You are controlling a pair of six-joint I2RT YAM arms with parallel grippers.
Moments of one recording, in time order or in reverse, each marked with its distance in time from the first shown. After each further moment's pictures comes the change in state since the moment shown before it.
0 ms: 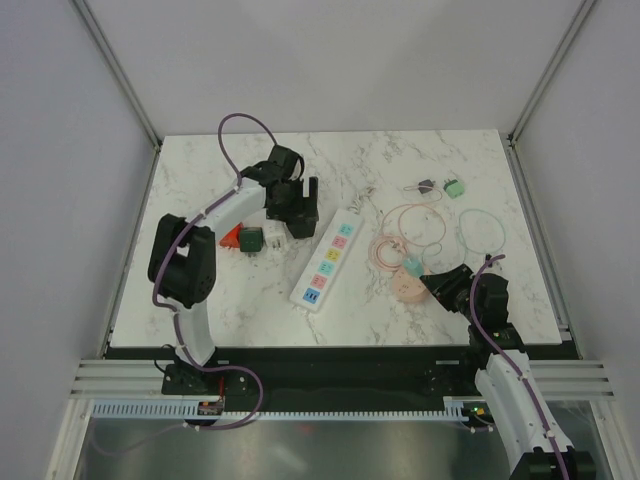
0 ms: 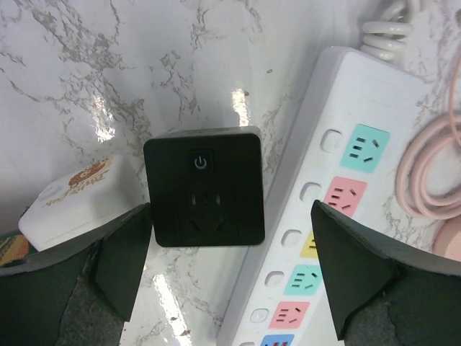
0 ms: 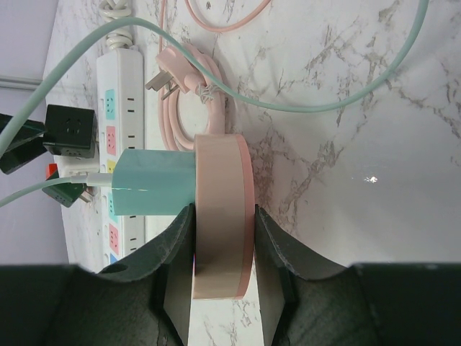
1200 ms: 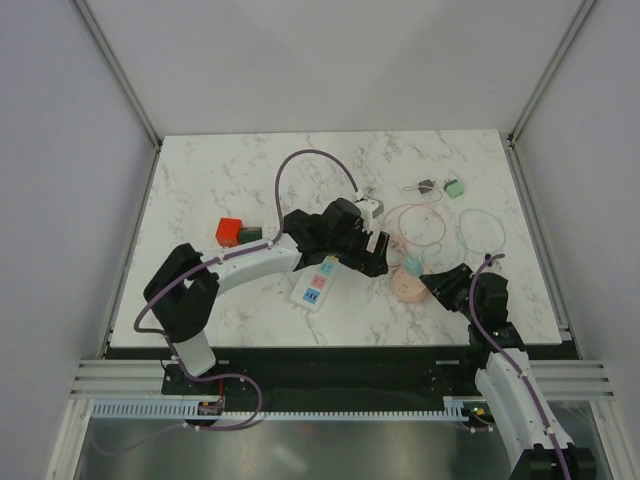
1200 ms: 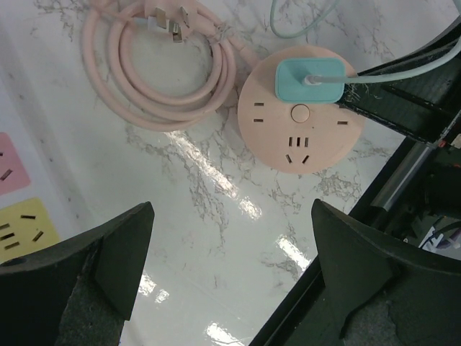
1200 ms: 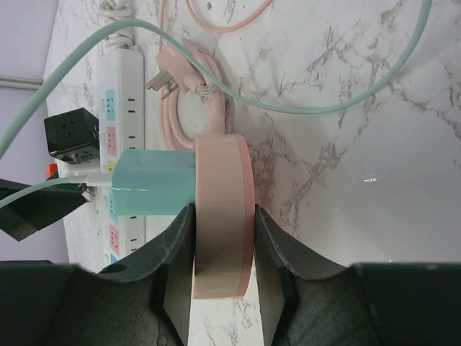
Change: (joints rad) left arm -0.450 -0.218 -0.308 0.416 0.115 -0.008; right arm 0.000 0.021 0.000 0.021 -0.003 0.000
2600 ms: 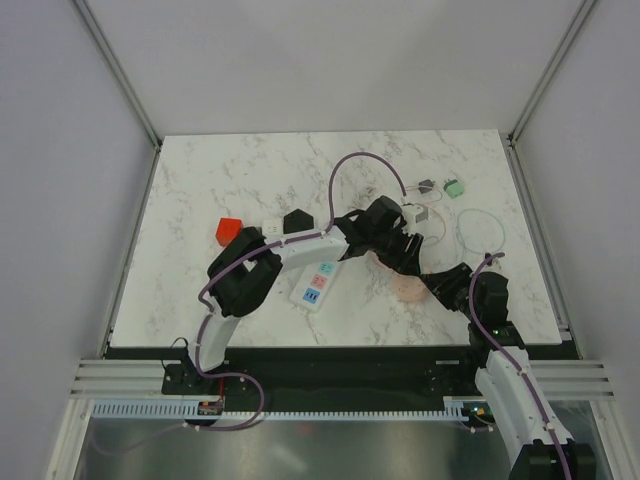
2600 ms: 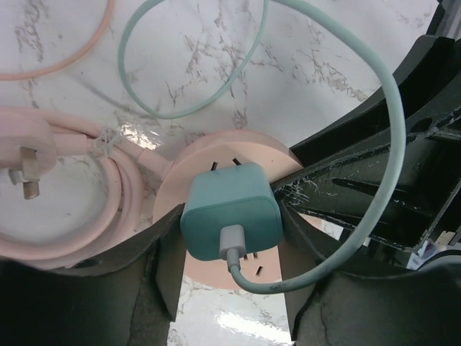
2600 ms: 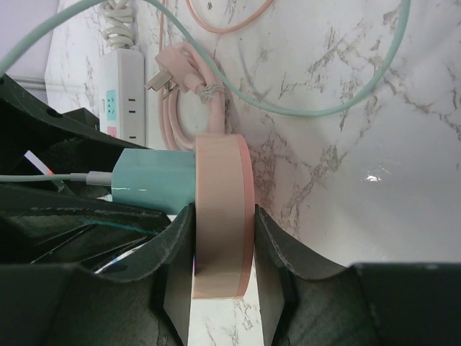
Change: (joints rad) left arm -0.064 0.419 0.374 0.052 0.196 0.055; right arm -0.005 0.029 0.000 0.026 -0.015 -0.001
